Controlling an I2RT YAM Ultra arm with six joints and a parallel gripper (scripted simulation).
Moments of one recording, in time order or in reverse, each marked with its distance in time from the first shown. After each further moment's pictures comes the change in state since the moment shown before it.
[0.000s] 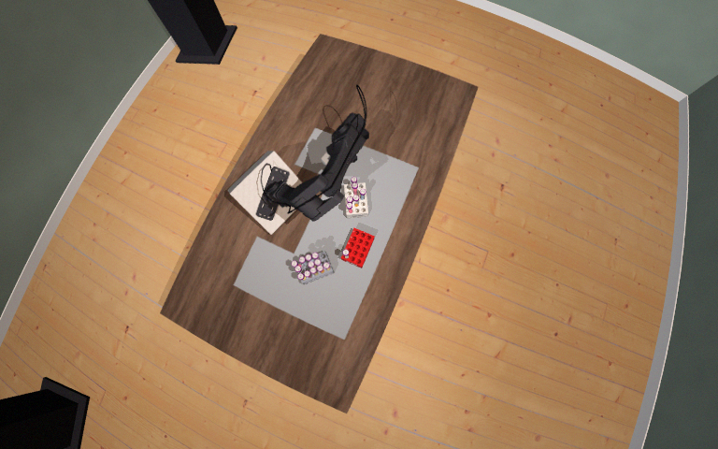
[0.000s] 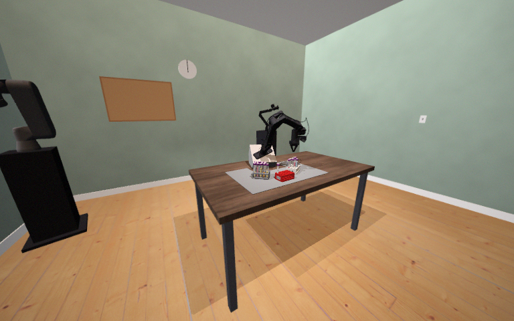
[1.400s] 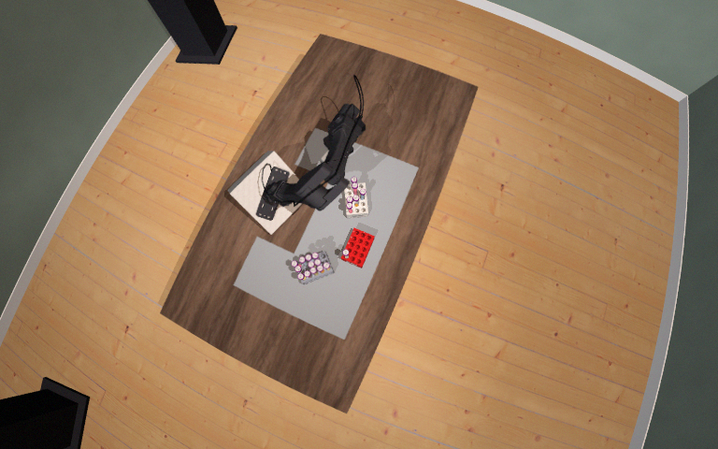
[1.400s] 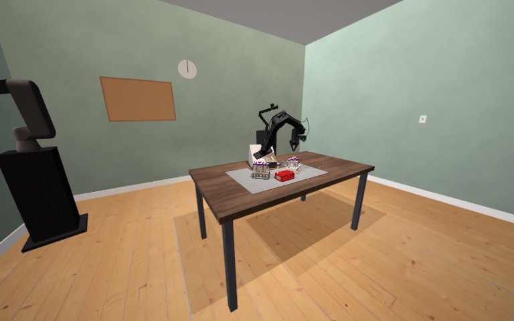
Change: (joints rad) arm 0.082 0.116 0.039 0.016 -0.011 0.124
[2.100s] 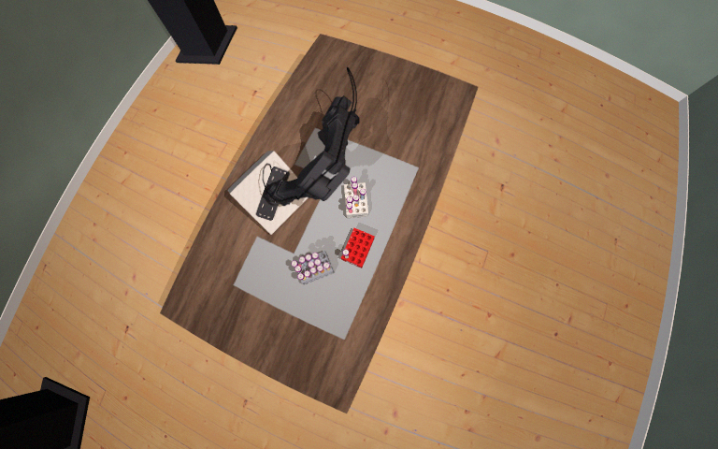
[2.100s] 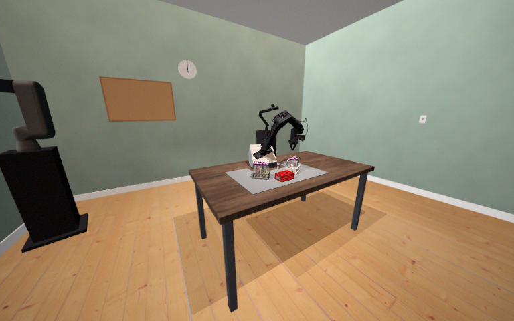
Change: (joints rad) arm 0.082 0.099 0.022 0.010 -0.017 0.080
